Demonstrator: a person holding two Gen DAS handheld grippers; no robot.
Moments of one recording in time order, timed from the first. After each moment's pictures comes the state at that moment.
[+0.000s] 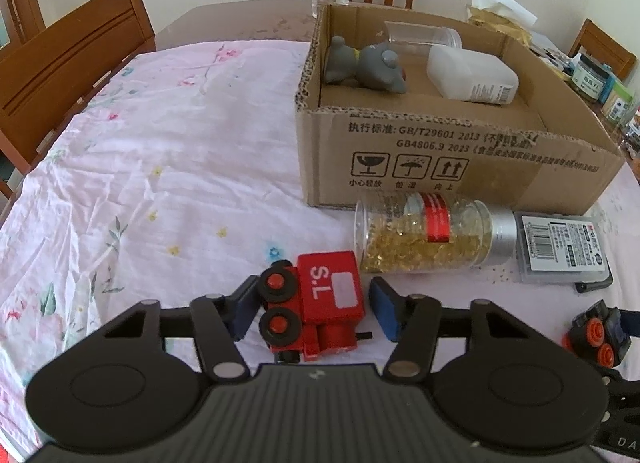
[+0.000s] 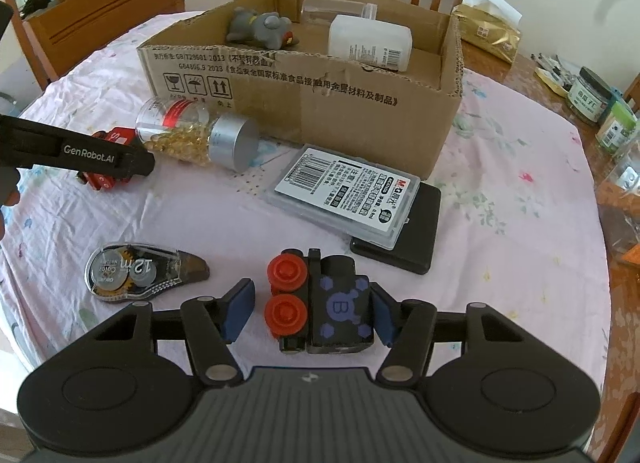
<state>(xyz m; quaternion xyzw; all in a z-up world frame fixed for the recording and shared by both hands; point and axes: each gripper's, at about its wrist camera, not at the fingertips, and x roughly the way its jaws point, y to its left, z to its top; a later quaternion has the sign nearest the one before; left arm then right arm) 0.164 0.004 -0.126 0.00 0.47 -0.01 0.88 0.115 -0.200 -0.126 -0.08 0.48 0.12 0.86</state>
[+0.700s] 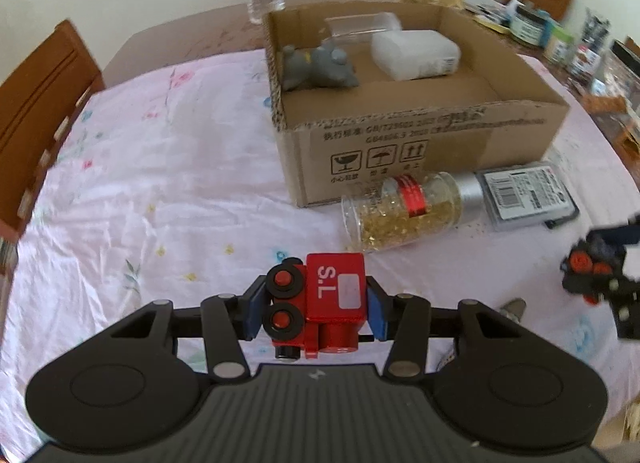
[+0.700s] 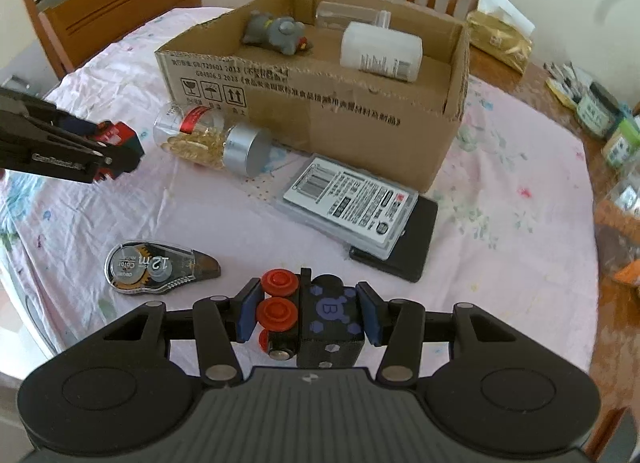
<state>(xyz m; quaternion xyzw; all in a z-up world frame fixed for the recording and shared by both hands) 0.158 0.017 -0.097 0.08 0.48 -0.11 0.86 0.117 -0.202 -0.100 -0.11 0.49 0.14 0.85</state>
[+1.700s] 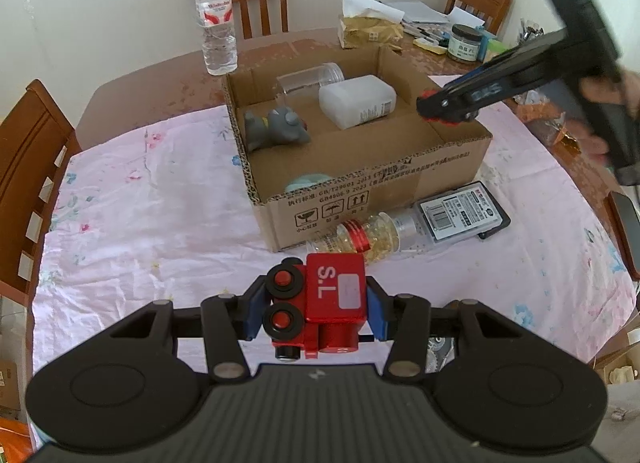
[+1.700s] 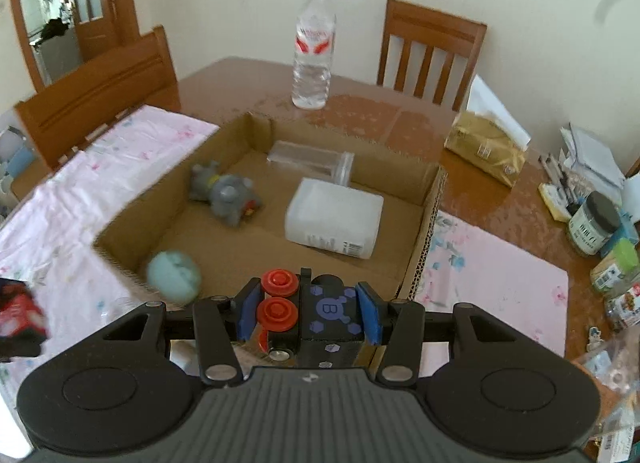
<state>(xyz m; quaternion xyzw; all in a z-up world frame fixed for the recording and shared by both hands) 0.145 0.019 -0.036 0.10 0.45 -0.19 0.87 0.260 -0.216 -0.043 -0.09 0.44 0.15 0.88</state>
